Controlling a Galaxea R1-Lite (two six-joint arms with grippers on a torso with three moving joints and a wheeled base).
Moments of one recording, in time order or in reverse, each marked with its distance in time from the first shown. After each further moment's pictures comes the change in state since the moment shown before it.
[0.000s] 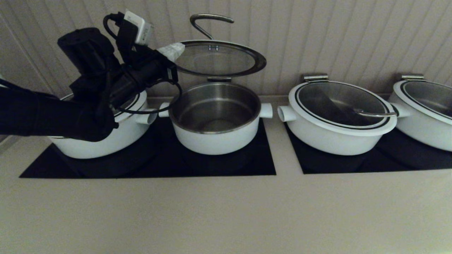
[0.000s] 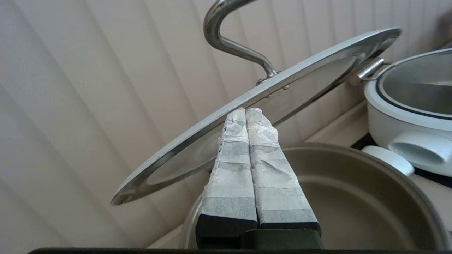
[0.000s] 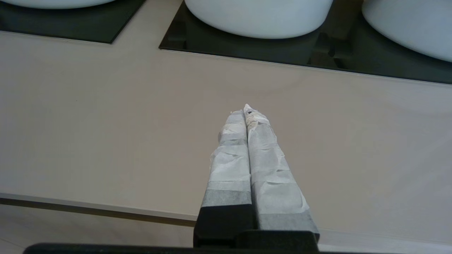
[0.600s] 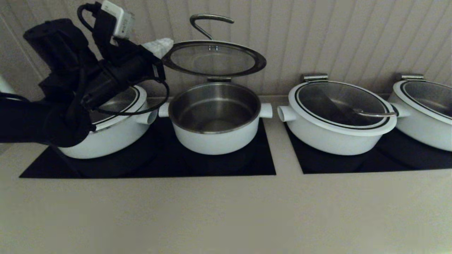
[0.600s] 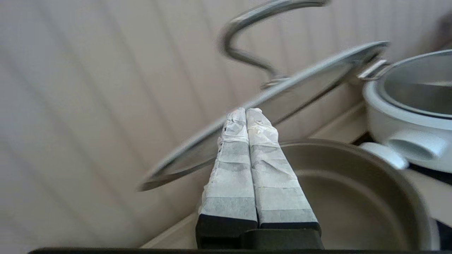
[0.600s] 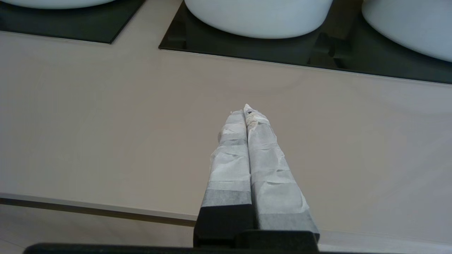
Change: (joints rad) left arm 0.029 -0.112 0.087 0.029 -0.001 0.003; right arm 0.000 0.000 0.000 0.000 0.000 0.000
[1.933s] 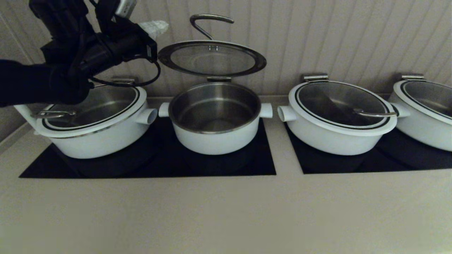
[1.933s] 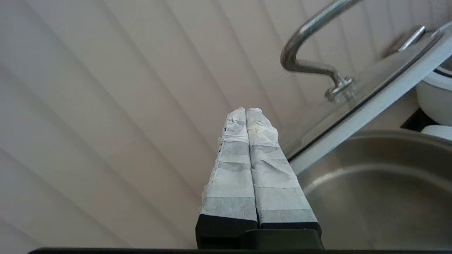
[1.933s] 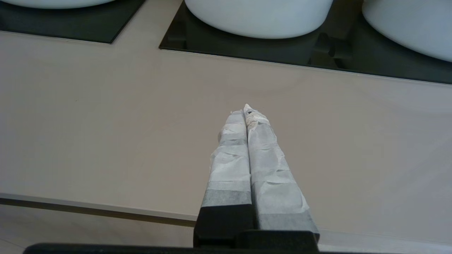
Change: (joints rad) left arm 0.088 0.141 -0.412 0.294 -0.130 0.161; right arm 0.000 0.000 0.000 0.000 0.000 0.000
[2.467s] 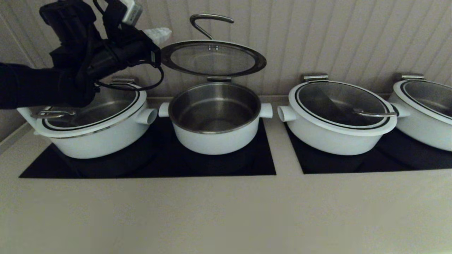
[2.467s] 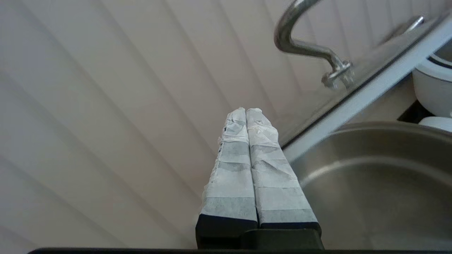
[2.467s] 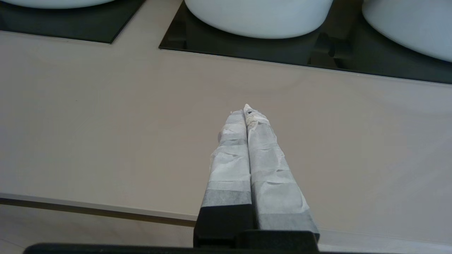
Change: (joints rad) left arm 0.000 0.025 0.003 -0.001 0.000 0.001; right arm 0.000 0.000 0.000 0.000 0.000 0.000
